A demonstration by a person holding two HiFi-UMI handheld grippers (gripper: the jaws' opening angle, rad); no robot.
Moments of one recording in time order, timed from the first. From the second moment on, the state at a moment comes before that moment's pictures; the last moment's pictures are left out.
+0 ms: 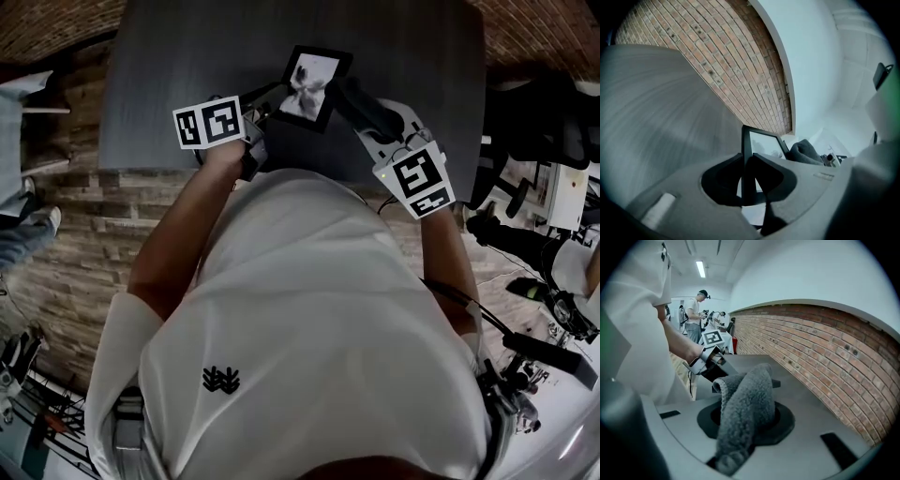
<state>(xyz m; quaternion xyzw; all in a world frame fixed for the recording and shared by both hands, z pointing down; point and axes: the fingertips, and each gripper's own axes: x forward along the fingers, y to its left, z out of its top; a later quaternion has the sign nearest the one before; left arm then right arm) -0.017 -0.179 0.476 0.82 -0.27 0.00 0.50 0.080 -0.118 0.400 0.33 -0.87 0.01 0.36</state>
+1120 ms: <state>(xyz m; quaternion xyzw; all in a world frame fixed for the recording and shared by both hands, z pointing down) 0.101 -0.099 0.420 0.85 -0.19 -0.04 0.49 0.178 -0.165 0.386 0.13 -0.96 0.11 0.23</state>
